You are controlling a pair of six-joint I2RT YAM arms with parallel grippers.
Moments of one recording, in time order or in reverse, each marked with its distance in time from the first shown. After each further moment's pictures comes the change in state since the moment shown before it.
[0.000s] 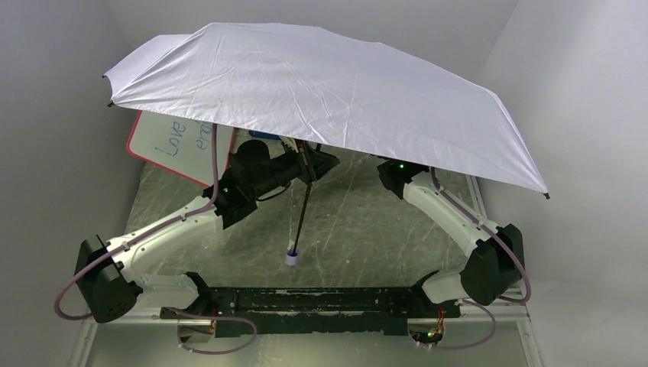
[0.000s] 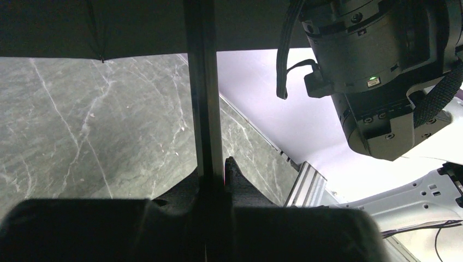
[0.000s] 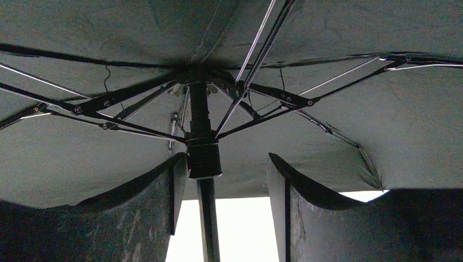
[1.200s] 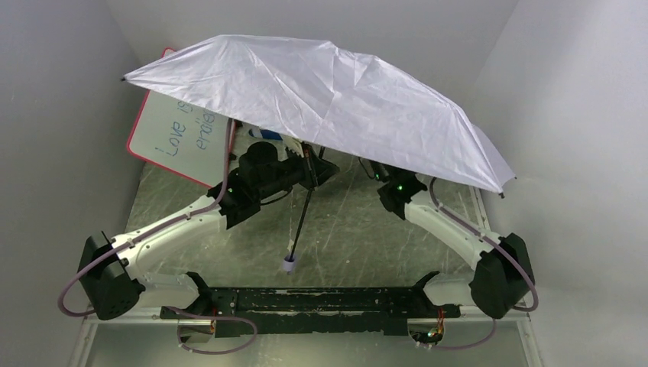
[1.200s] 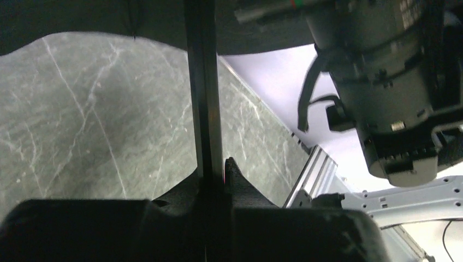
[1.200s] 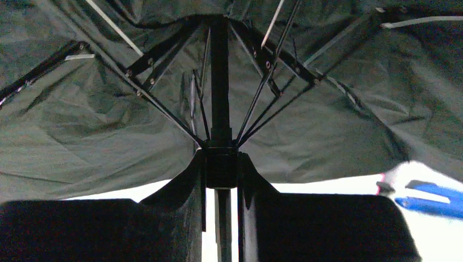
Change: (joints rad) left arm 0.003 0.020 -0.008 -0.051 -0.023 -0.002; right arm 0.042 -0.062 -0.166 0.054 0.019 -0.036
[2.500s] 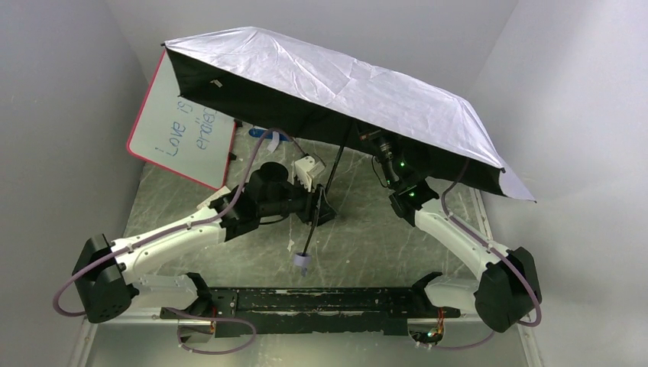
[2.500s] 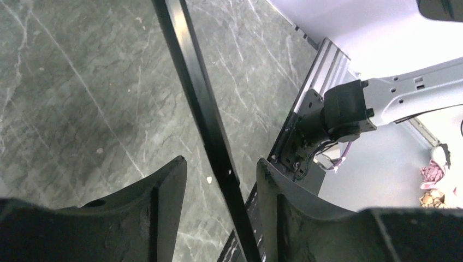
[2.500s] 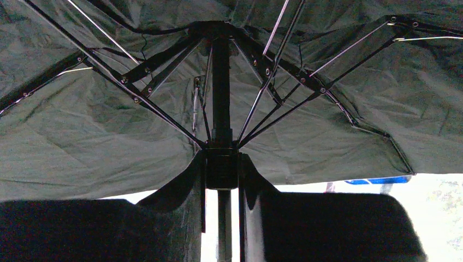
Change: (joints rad) left arm -0.081 -0.035 -0.113 -0.198 0.156 0.126; right arm -0.079 -0.123 -0.166 -0.122 0.098 0.074
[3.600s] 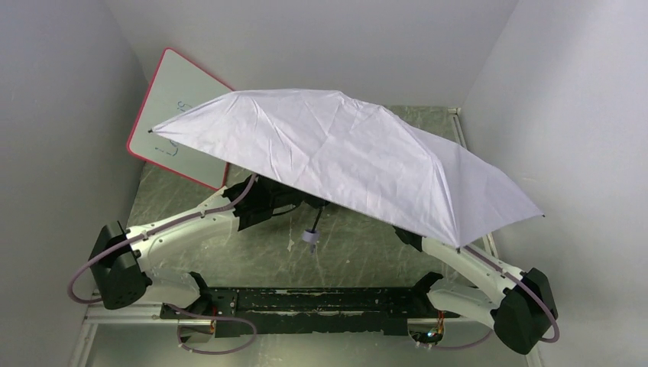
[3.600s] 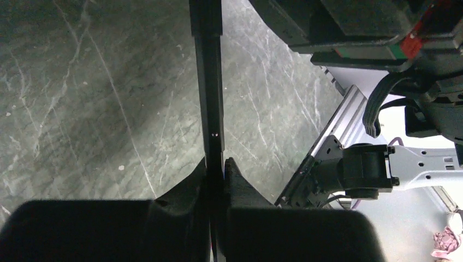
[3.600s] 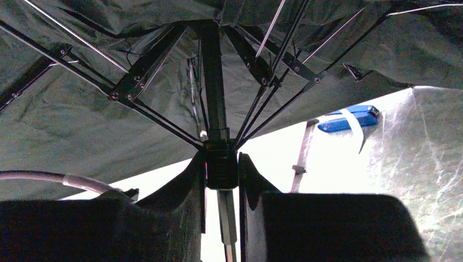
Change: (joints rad) left arm -0.019 0.112 0.143 -0.044 -0.190 -0.069; right arm 0.134 -0.171 -0.164 -0.124 0.045 -0.070
